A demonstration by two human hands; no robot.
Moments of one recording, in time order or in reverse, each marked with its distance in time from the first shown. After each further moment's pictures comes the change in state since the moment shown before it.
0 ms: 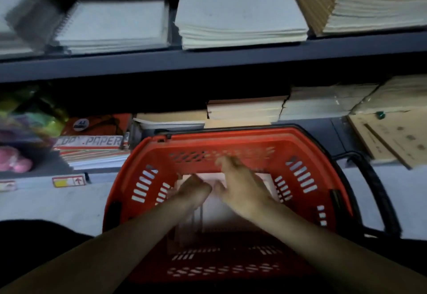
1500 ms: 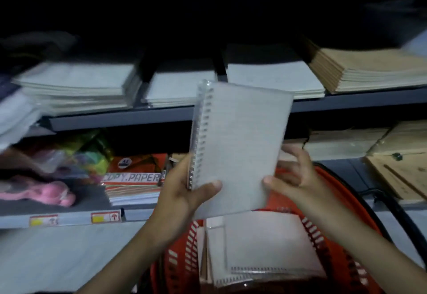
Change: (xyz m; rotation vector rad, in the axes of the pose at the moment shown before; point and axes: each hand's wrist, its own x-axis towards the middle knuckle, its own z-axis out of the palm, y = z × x) left_hand -0.123 0.014 -0.147 -0.698 0.099 0.895; right_hand -0.038 -0.056 -0.087 0.844 0.269 0.051
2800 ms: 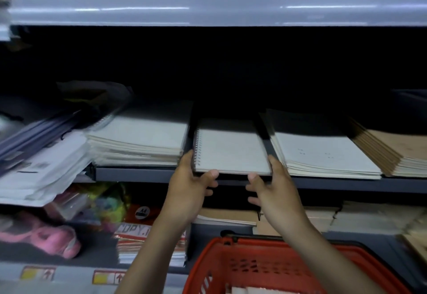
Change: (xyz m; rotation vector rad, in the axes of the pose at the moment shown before) left_hand 0.107 0.032 -0.091 0.140 0.268 -0.152; right_hand 0.102 -0.082 0.125 -0.159 0.165 -0.164
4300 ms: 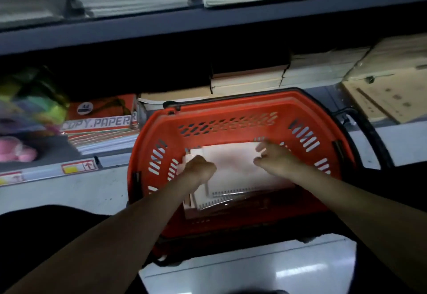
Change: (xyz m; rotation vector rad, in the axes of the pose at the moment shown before) left_hand -0.129 -0.206 0.128 0.710 -0.476 -0.782; right_hand -0.116 0.221 -0.100 -0.646 -0.455 0.552
